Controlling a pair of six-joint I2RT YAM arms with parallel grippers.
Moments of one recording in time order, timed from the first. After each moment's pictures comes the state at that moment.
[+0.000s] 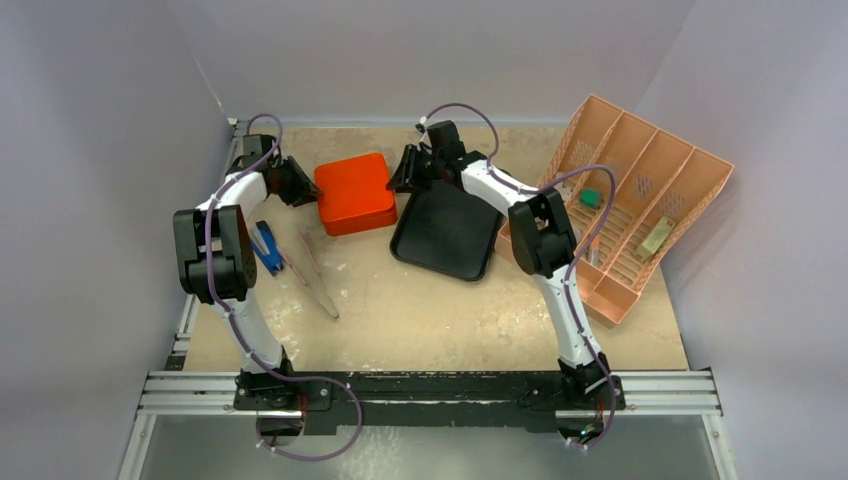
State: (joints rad) left arm 0.12 1.92 1.36 -0.36 0.36 -0.57; right arm 0.51 2.42 2.01 -0.27 -0.48 0.70
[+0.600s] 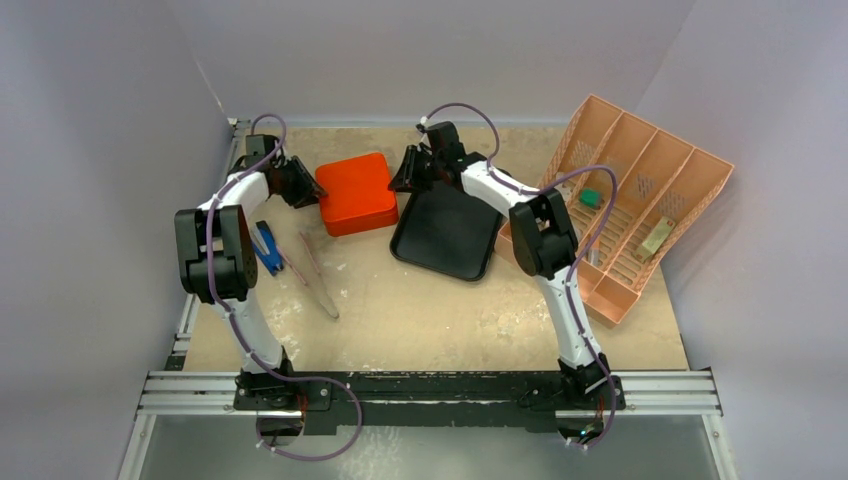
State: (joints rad) left arm 0.11 1.92 1.36 -0.37 0.38 -0.55; right arm 0.51 2.39 1.98 -0.26 -0.42 0.69
